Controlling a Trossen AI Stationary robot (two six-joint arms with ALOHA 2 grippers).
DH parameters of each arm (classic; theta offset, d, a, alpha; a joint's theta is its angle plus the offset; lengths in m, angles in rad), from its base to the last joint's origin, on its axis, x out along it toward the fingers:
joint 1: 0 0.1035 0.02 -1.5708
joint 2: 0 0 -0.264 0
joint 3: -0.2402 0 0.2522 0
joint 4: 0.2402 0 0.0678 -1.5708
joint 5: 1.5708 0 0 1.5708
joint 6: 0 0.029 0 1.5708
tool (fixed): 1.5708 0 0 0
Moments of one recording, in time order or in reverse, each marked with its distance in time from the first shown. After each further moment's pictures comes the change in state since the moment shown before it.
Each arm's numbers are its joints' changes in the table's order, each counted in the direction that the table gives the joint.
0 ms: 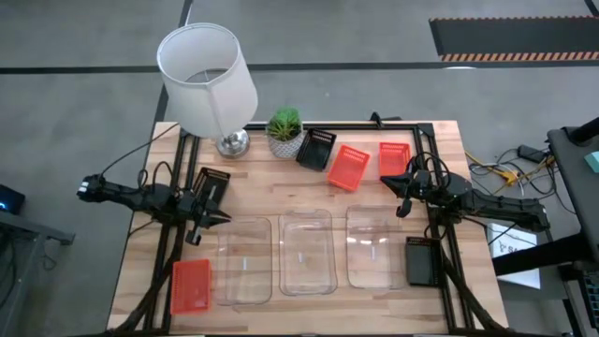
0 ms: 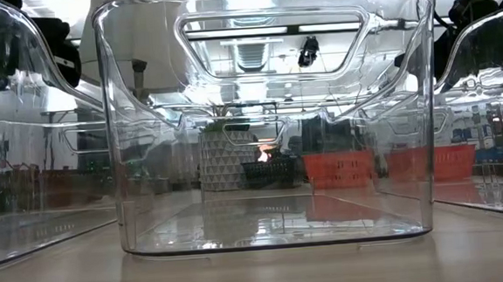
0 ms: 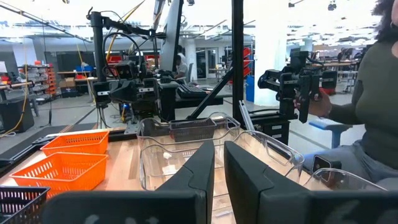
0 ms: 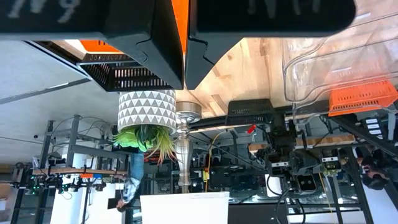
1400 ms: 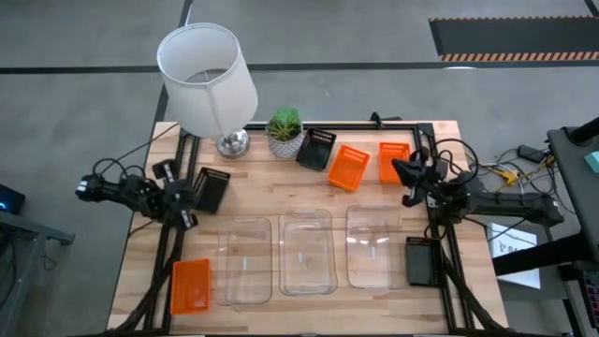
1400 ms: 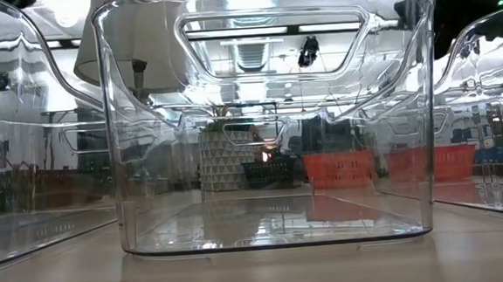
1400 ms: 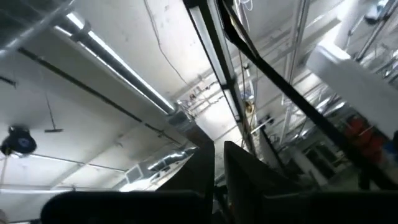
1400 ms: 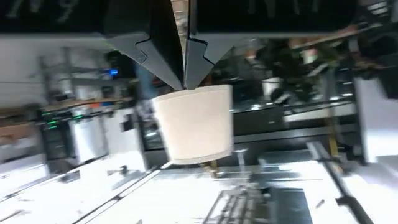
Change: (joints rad) left arm 0.001 0.037 -0.010 -0.678 -0.033 0.765; right arm 0.000 0.251 0.000 -0.656 0.075 0.021
